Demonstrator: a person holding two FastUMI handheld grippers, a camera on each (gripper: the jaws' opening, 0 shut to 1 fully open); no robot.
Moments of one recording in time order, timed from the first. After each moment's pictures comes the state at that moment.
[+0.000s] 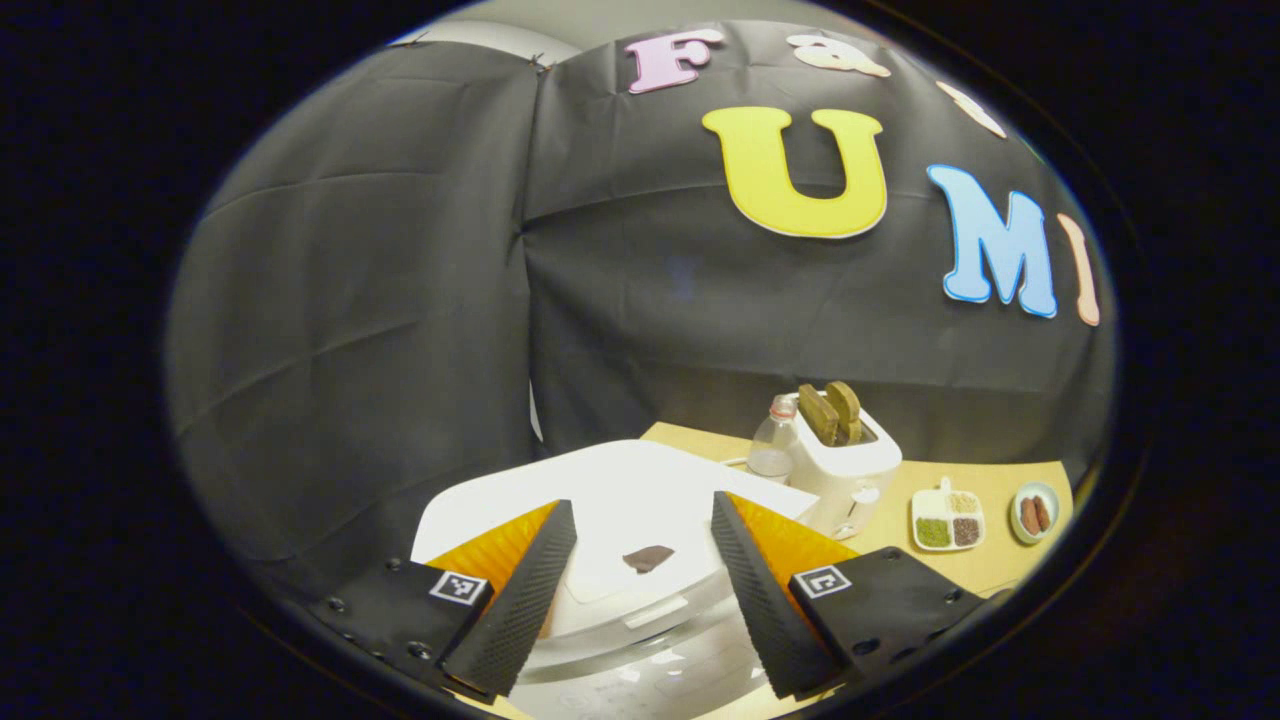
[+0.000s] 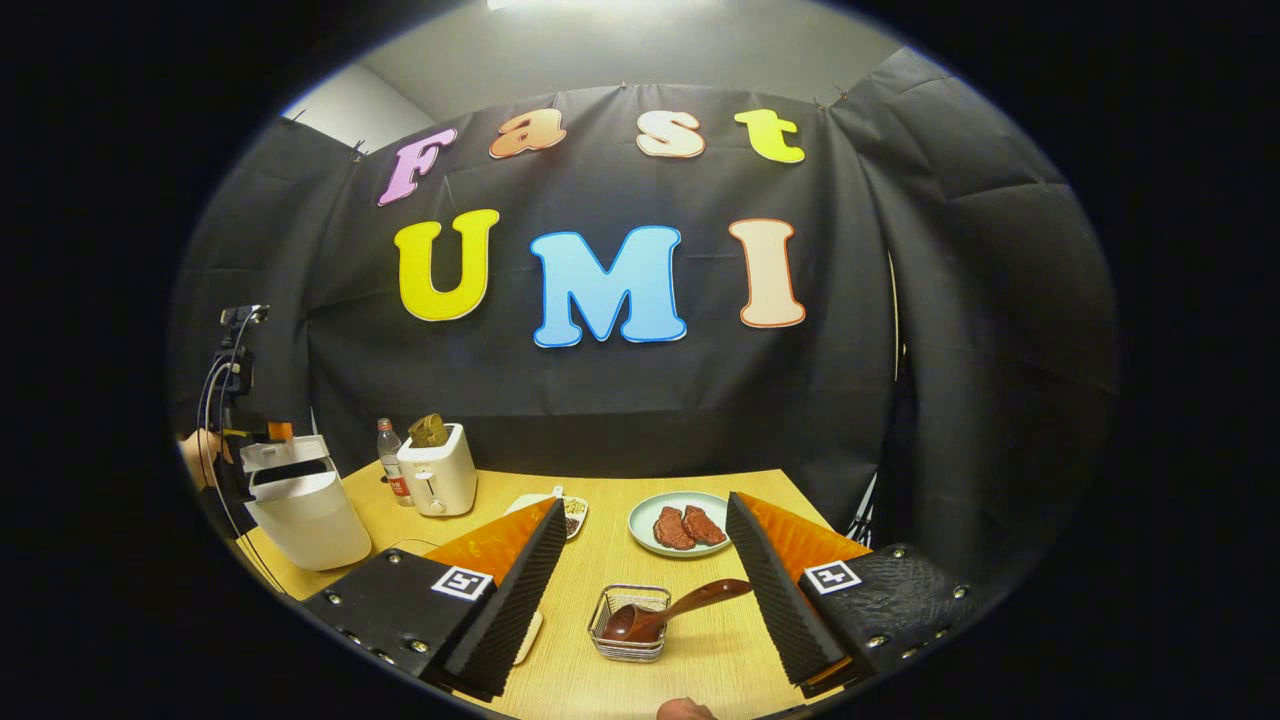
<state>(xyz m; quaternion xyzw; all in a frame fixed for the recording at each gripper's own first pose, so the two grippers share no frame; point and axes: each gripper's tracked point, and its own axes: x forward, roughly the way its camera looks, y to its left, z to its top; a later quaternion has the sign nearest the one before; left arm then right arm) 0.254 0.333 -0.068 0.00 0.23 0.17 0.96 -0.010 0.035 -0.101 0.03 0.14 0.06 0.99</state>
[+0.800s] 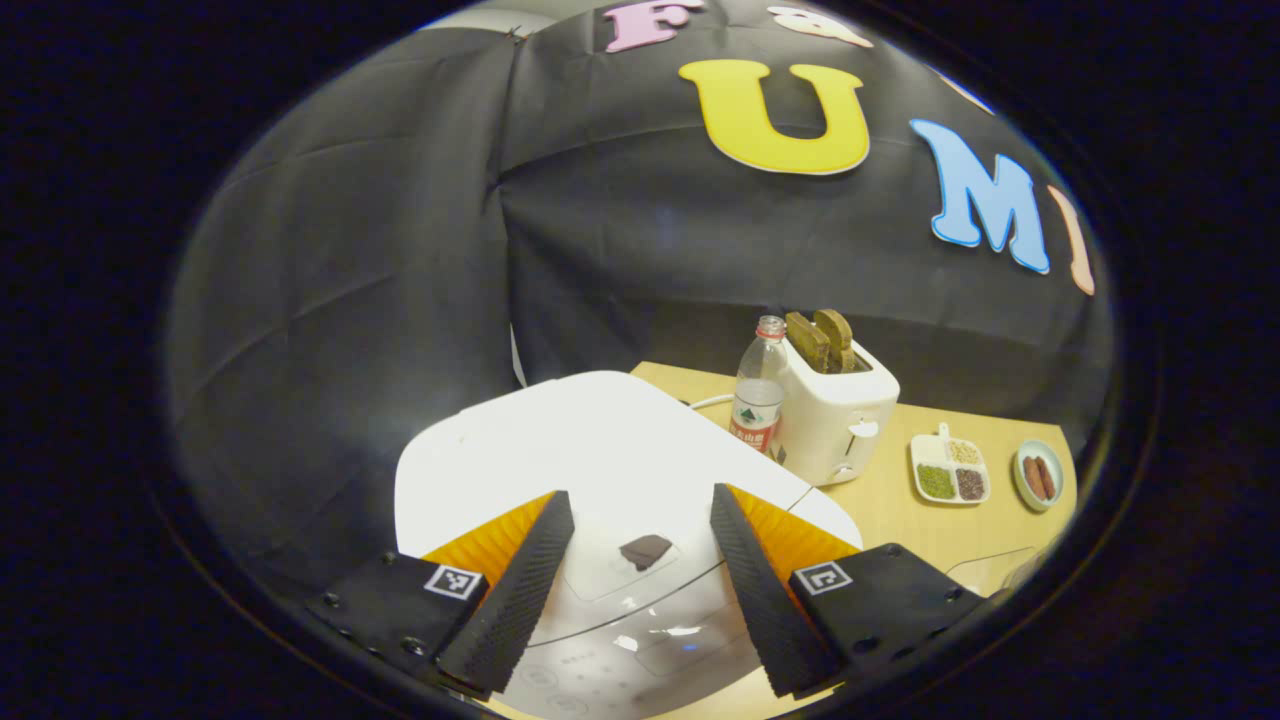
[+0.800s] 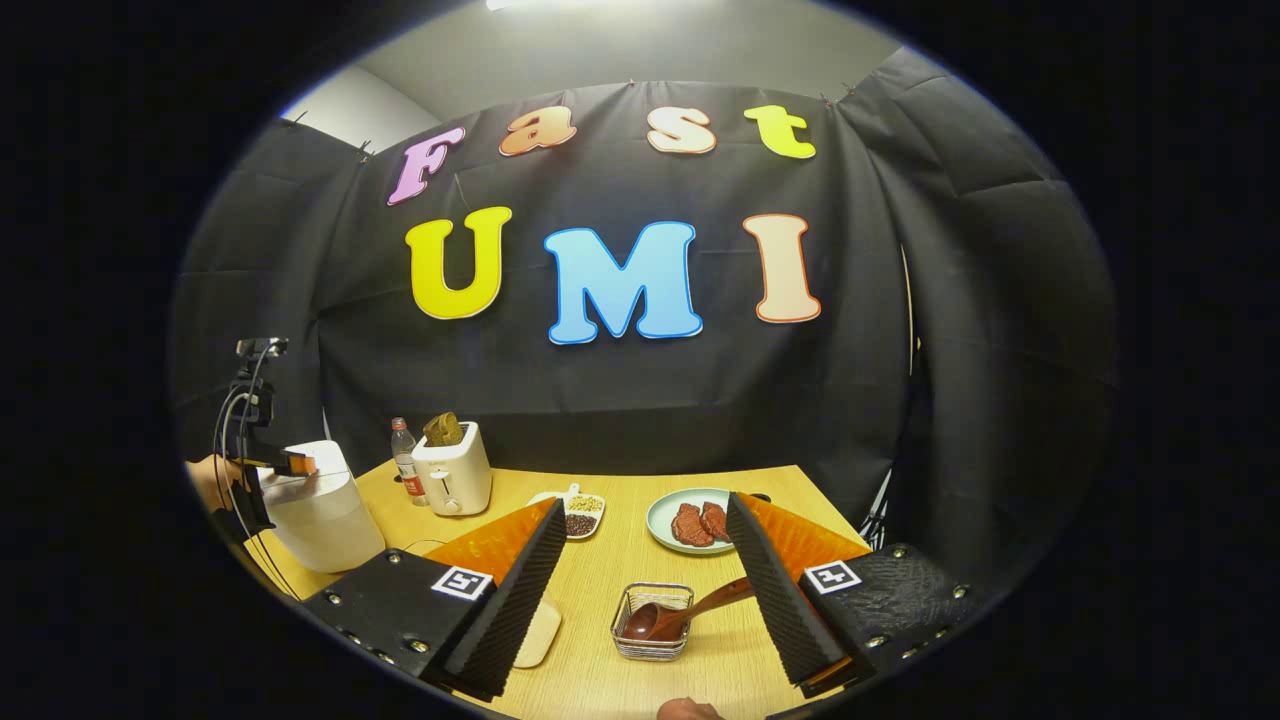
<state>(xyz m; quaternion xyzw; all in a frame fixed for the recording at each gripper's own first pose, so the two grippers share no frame) 0.238 0.317 -0.124 0.01 0.30 0.14 0.94 -0.009 0.056 -0.103 0.04 0.14 0.08 0.99</state>
